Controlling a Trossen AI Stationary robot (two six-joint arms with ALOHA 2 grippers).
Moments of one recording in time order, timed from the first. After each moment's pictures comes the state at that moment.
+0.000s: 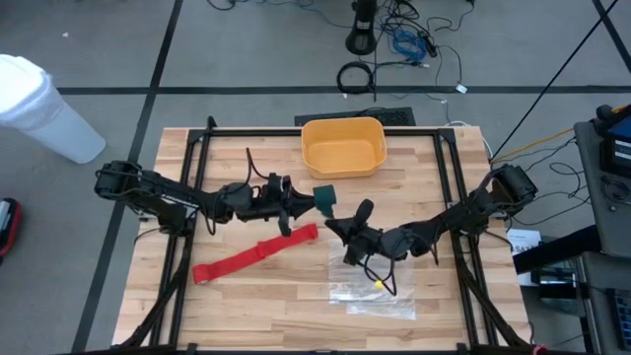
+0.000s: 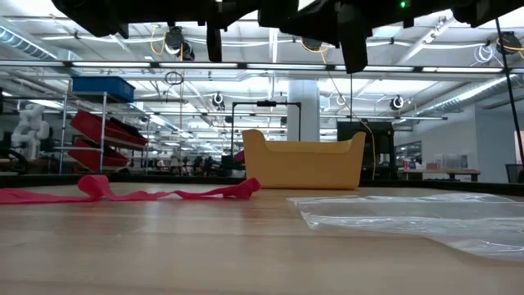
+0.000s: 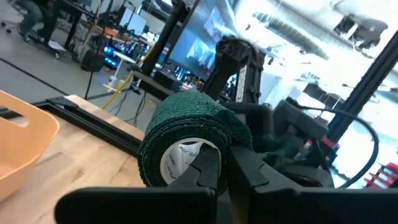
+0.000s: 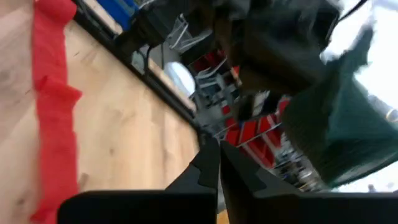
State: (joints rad) left arm -0.08 1.41 0.67 0.92 -0.13 -0.46; right arm 0.39 1.61 0.74 0.81 0.80 -0.87
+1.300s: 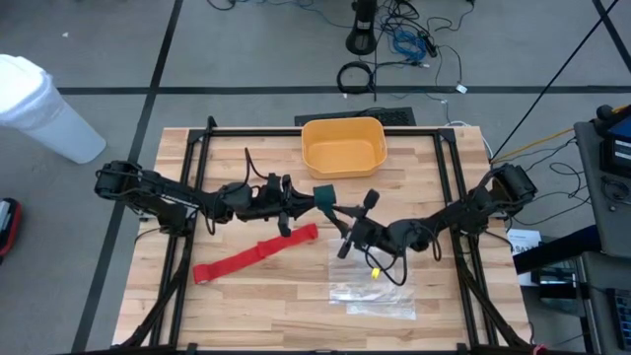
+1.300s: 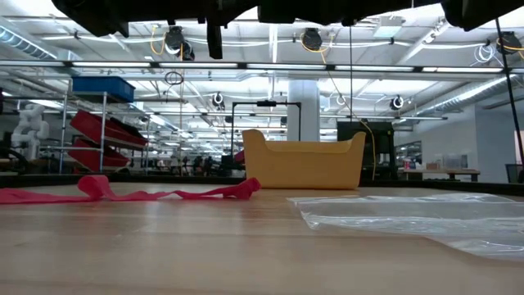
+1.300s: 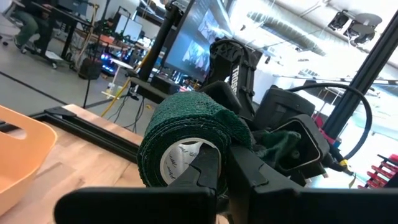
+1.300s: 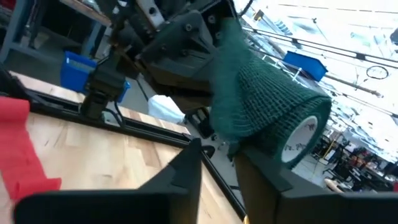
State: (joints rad) left arm -0.08 1.41 0.67 0.93 -0.13 -0.43; right arm 0.35 1.61 0.74 1.03 0.83 -0.59
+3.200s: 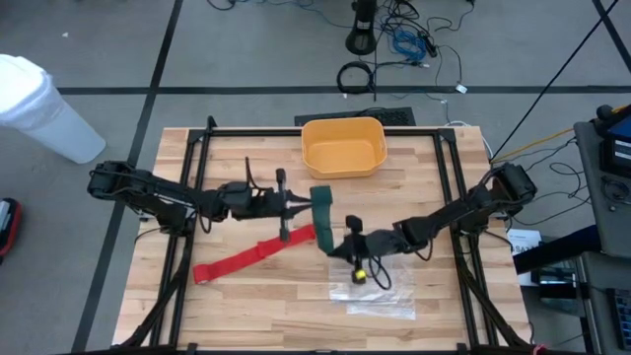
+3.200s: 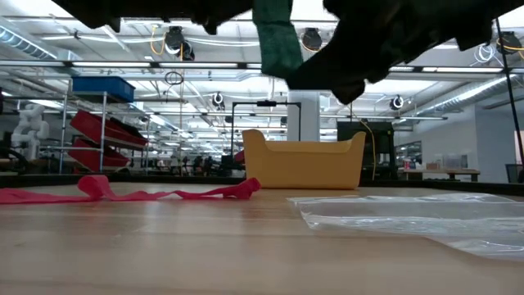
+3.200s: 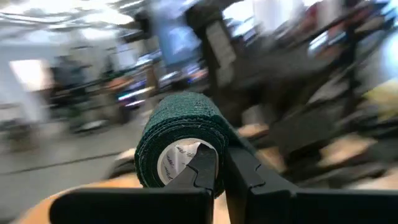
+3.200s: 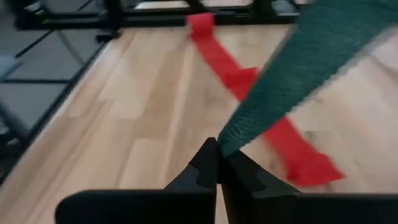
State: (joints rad) left arm -0.08 1.34 0.67 0.75 -0.14 0.29; right arm 0.35 1.60 0.74 0.43 0.23 0.20
